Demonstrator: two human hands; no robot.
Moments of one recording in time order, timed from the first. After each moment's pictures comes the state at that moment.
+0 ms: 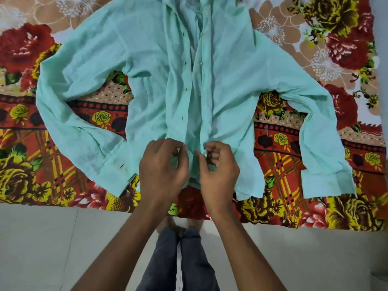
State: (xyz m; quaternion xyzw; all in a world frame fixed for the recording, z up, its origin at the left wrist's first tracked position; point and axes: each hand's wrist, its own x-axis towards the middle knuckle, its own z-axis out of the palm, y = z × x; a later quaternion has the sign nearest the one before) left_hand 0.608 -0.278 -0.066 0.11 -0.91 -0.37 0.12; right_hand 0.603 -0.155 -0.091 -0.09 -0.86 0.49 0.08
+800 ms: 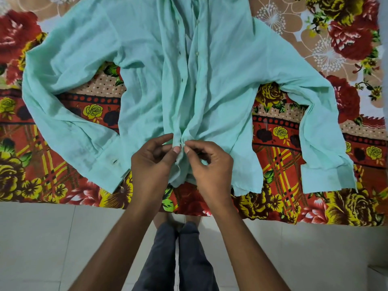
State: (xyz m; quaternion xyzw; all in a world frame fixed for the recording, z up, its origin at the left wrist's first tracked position) left_hand 0.616 -0.277 -0.070 0.35 -0.61 -0.71 -0.03; right_hand 0.599 -0.156 -0.084 -0.09 -0.81 0.58 -0.03
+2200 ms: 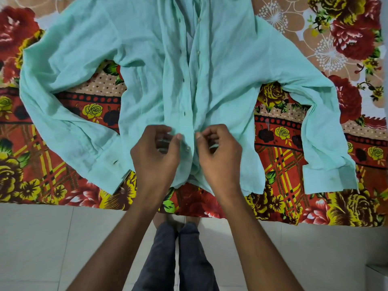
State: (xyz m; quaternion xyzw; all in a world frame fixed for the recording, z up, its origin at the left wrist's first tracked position) left_hand 0.594 -0.277 -0.069 0.29 -0.80 -0.52 0.06; right_hand 0.571 -0.151 -0.075 -0.07 -0.88 0.47 0.00
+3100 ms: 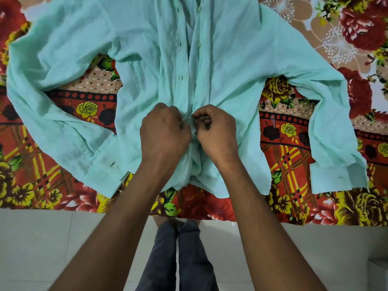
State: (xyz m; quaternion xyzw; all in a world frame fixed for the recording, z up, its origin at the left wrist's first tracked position) left_hand 0.538 -0.282 -0.092 0.14 -0.95 -0.29 0.00; right_hand 0.516 -0.158 -0.104 -0.06 -0.90 0.43 -0.09
